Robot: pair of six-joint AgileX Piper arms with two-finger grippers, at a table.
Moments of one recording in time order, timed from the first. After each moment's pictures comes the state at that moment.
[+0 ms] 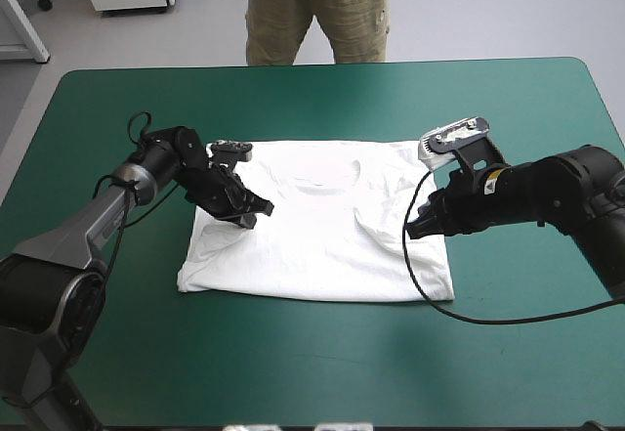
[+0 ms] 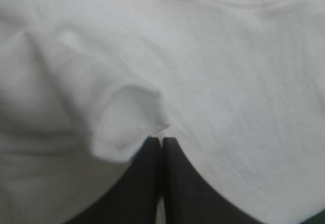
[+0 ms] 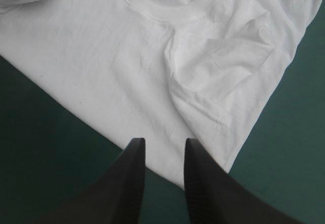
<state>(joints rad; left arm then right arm) -0.26 1.81 -1.38 -0.38 1.05 0.28 0.40 1.22 -1.32 0.21 1.12 -0.15</state>
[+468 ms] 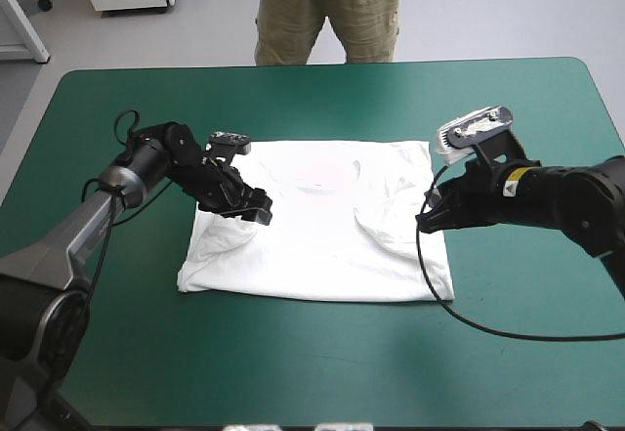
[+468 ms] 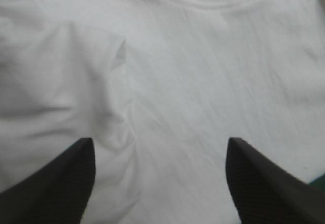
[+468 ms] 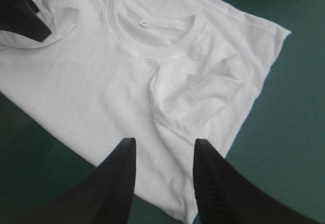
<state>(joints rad) -0.27 1.73 -1.38 -0.40 1.06 0.31 0.40 1.14 -1.32 0.16 1.05 -0.13</state>
